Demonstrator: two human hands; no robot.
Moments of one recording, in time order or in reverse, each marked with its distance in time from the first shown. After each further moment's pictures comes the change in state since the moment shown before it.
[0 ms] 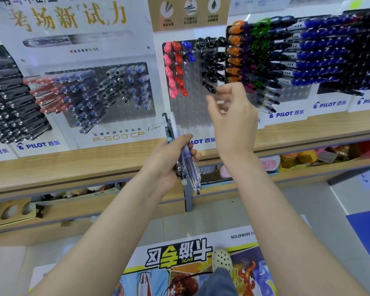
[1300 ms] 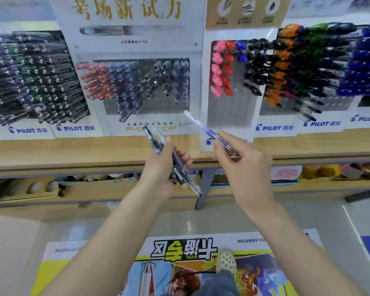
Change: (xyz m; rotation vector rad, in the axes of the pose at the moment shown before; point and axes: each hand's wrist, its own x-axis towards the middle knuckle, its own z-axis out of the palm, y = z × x) left_hand -0.011 -0.001 -0.062 -0.214 0.262 0.040; right_hand -0.071 -0.020 -0.002 0.138 -0.292 0.002
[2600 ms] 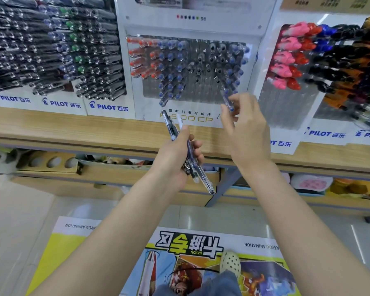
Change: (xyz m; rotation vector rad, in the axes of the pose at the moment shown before) left_hand 0.004 0.027 -0.041 -0.052 -0.043 -0.037; right_hand 0.048 -0.001 0.084 -0.326 -0.001 -0.307
